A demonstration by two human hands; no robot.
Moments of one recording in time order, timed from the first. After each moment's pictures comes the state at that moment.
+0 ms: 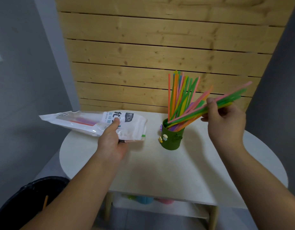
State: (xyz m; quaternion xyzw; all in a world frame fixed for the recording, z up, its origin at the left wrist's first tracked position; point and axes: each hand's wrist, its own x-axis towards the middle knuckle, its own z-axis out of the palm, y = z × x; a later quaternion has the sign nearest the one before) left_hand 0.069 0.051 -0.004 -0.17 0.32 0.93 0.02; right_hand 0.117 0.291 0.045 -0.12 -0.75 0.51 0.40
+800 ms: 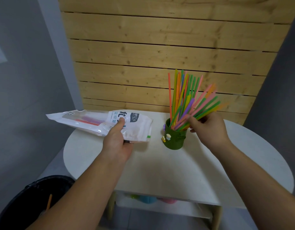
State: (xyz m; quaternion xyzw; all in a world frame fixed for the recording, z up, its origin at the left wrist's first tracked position) left_hand 0.074 0.054 -0.003 -0.16 0.32 0.93 0.02; right_hand 0.094 0.287 0.017 -0.09 -0.85 0.46 0.22
